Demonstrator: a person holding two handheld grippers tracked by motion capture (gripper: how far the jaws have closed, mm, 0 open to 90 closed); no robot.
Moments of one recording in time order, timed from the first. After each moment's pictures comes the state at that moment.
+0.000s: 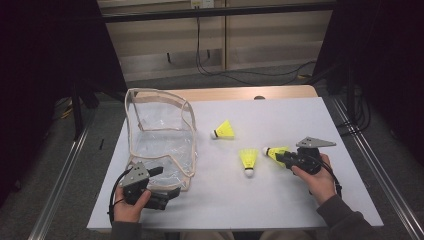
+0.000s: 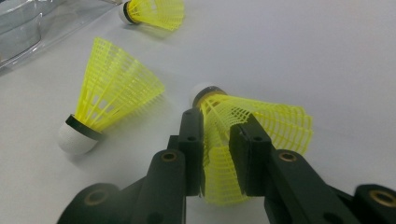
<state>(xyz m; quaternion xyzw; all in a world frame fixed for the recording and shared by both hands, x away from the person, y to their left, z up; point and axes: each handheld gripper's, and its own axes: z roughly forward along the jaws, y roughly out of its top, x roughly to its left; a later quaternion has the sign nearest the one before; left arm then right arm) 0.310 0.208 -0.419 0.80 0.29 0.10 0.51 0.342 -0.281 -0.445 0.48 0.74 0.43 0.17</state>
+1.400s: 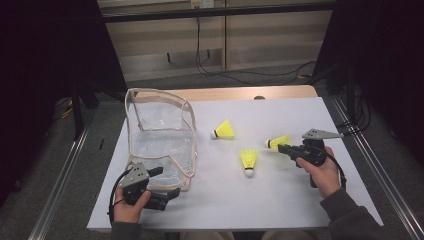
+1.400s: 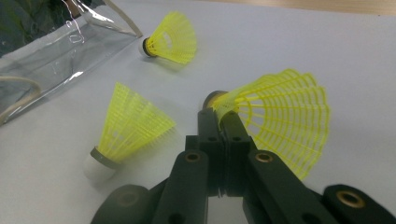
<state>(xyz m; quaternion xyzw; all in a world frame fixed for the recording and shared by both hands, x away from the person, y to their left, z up) 0.309 0.209 -0.420 0.80 0.29 0.10 0.51 0.354 -0.293 -0.427 0.46 0.73 0.48 0.15</state>
